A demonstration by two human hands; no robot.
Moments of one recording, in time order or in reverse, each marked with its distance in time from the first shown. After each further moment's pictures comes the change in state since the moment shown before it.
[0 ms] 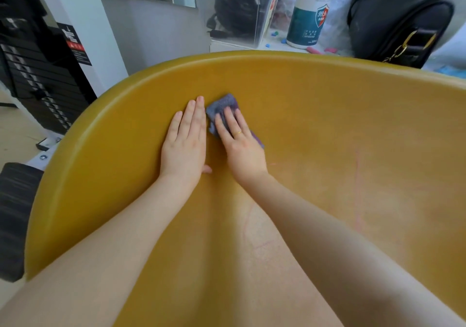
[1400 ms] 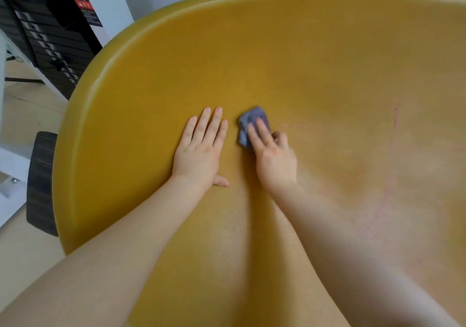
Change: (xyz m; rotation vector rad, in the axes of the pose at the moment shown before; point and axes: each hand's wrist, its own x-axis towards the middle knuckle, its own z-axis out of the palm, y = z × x) left_hand -0.058 0.010 0.024 -0.122 -0.262 0.191; right_hand -0.087 0.000 0.042 -0.091 0.076 0.178
